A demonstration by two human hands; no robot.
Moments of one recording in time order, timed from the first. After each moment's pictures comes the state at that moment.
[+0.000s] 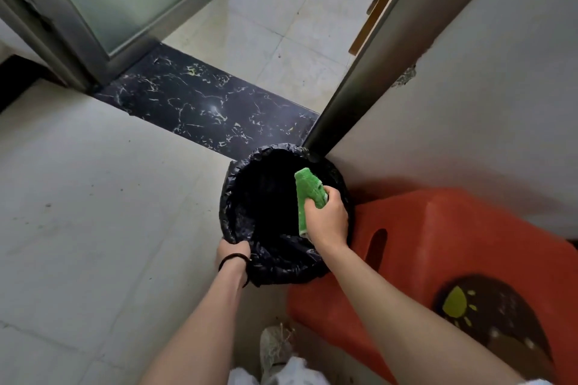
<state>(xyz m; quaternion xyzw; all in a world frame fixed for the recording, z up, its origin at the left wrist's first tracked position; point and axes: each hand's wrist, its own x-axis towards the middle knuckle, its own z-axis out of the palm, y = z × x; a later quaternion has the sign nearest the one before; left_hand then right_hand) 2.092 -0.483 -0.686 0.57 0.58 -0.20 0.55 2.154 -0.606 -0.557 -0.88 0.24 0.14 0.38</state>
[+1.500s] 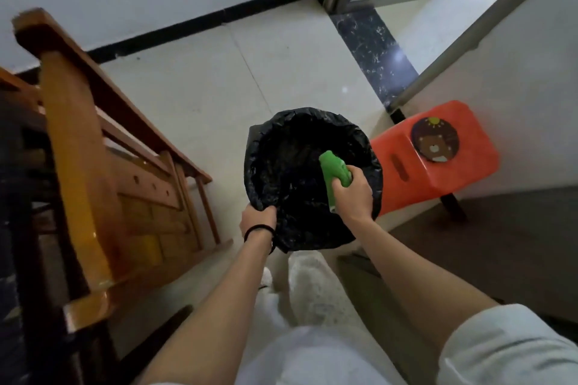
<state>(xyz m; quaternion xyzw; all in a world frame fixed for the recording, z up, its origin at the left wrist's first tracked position) 1.443 -0.693 -0.237 0.37 0.72 0.01 0.58 1.585 -0.768 -0.182 -0.90 -0.14 0.29 0.30</state>
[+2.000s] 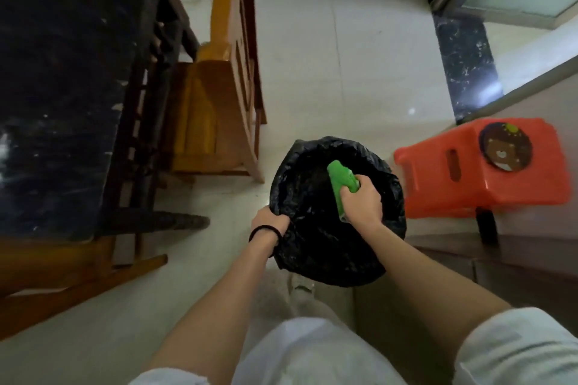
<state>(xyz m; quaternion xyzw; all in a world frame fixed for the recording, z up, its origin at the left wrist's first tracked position) 1.300 -0.867 -0.218 0.36 0.75 -0.03 0.56 1.464 -0.889 -0.193 -0.87 -0.29 0.37 0.17</state>
